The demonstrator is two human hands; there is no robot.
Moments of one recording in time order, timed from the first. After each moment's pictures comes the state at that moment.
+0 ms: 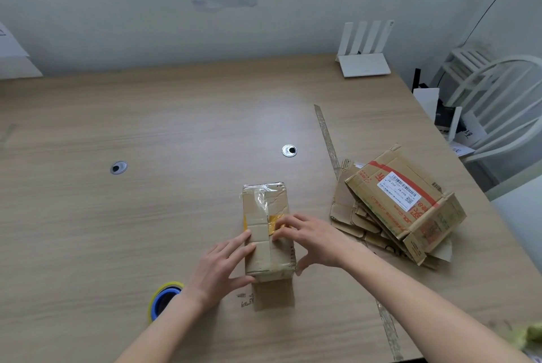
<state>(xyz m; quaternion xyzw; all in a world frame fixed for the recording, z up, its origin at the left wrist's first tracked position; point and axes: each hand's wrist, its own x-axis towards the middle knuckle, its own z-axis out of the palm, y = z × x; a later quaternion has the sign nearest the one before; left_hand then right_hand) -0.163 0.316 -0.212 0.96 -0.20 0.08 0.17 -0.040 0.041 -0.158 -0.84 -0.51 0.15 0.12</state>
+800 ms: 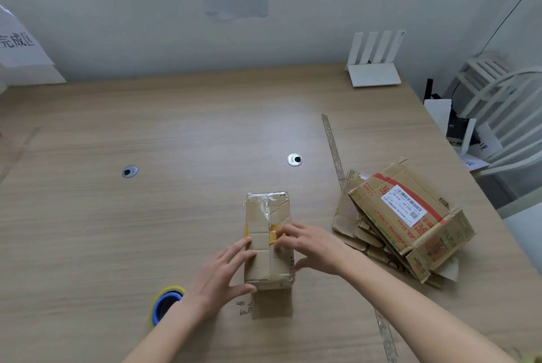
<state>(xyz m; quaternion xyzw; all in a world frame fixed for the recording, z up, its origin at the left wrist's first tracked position) -0.163 0.304 -0.191 0.97 -0.15 0.01 0.19 -0.028 0.040 -0.156 -0.83 -0.53 0.14 0.14</state>
